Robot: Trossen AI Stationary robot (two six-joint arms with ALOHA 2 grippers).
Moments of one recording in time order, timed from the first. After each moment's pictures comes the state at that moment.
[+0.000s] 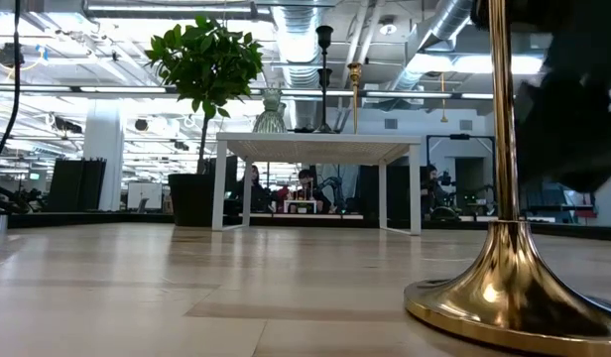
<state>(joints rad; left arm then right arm) -0.90 0.95 1.09 -0.39 -0.73 -0.22 0.72 1.80 0.88 0.22 0.32 0.98</state>
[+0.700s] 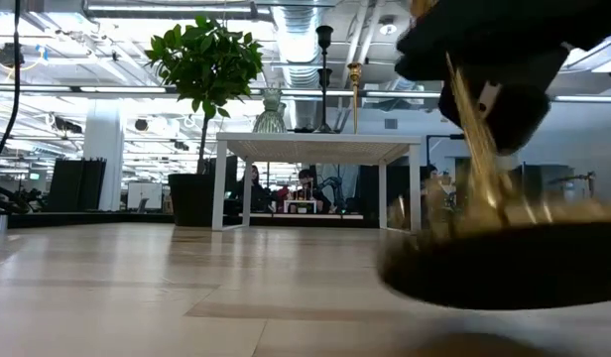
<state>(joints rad) -0.90 0.95 1.09 -0.38 -0.73 -0.23 0.67 1.82 0.94 0.30 0.35 0.83</state>
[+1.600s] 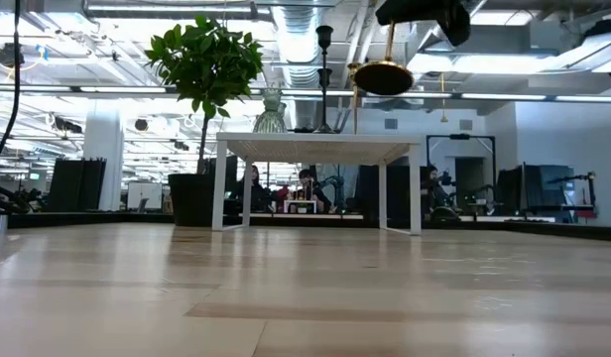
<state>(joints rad) -0.90 0.95 1.09 -0.38 -0.74 -0.27 0.29 1.20 0.96 -0.23 0.59 0.47</state>
